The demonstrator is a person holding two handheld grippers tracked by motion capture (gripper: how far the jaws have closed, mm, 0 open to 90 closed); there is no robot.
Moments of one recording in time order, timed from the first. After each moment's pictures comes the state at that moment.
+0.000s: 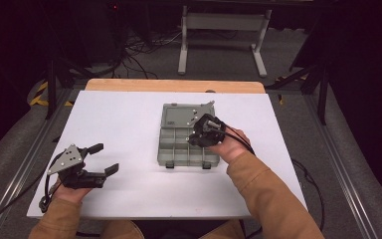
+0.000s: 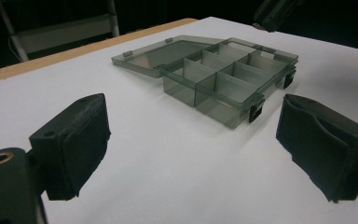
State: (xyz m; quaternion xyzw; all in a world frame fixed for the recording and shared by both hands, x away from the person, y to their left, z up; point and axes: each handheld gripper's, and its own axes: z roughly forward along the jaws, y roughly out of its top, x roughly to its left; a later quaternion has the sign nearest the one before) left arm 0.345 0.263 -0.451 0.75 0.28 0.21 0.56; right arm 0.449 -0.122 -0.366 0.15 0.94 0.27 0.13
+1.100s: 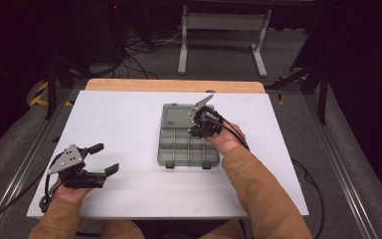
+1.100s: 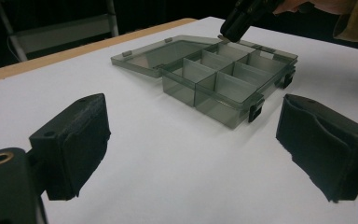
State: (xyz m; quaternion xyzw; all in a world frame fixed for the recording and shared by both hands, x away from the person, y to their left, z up) left arm 0.345 0.262 -0.452 0.75 0.28 0.21 0.57; right arm 0.495 -0.125 -0.393 0.22 0.93 0.26 0.13
